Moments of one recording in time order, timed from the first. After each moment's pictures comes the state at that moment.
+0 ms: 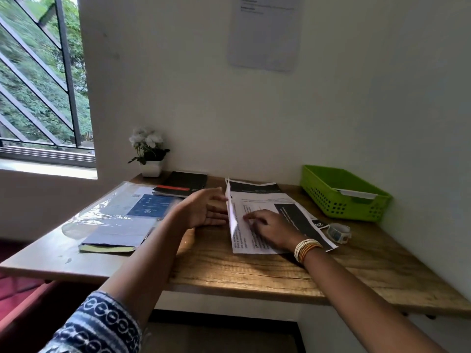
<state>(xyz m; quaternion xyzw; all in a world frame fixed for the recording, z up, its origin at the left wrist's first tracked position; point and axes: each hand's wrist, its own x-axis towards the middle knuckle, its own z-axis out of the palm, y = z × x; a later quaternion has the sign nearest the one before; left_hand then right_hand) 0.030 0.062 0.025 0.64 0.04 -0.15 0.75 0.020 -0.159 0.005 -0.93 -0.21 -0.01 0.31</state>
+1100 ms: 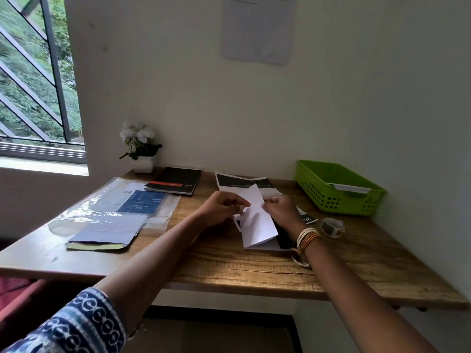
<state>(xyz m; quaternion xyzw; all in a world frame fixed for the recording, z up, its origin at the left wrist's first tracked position) 0.021 0.012 0.014 0.85 -0.19 0.04 0.50 0.031 -0.169 0.014 -0.86 -0.05 -0.09 0.51</state>
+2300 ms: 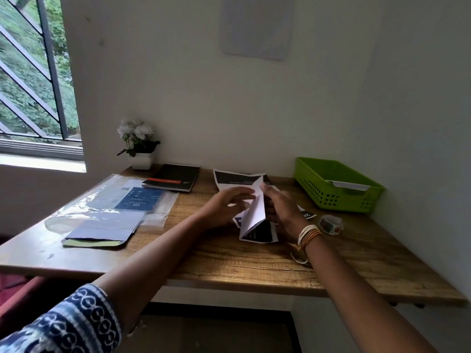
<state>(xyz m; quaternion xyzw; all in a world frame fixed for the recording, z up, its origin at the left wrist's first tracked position) 0.019 0.003 0.010 0.85 -0.27 0.09 0.45 0.035 -0.168 0.015 -0.77 -0.04 -0.04 0.63</state>
